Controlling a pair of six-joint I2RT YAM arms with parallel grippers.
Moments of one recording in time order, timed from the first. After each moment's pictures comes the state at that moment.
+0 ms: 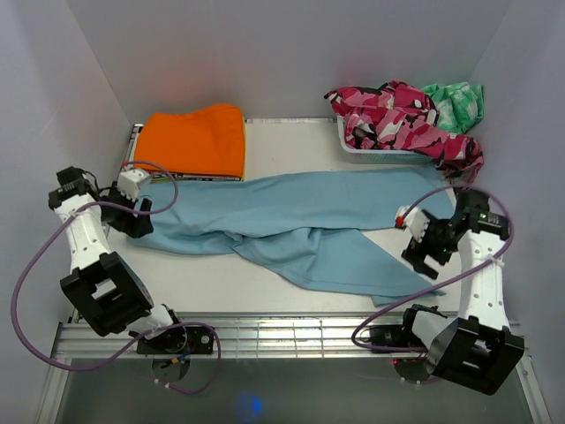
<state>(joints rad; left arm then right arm) 0.57 1.43 1.31 -1.10 0.61 1.03 -0.33 1.08 1.02 -1.23 -0.43 -1.36</state>
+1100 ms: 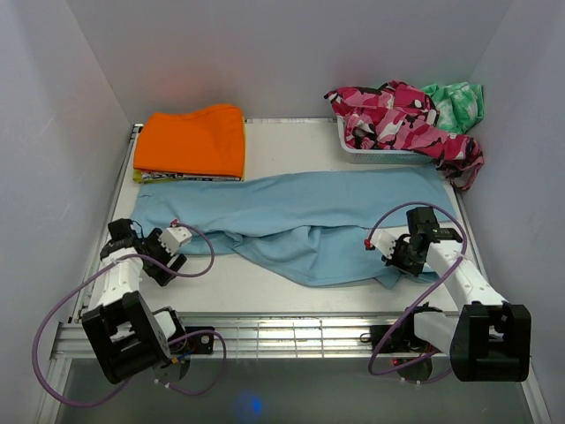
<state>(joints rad) 0.44 1.09 0.55 -0.70 0.44 1.23 0.04 1.09 0.58 -0.85 -0.17 -1.16</state>
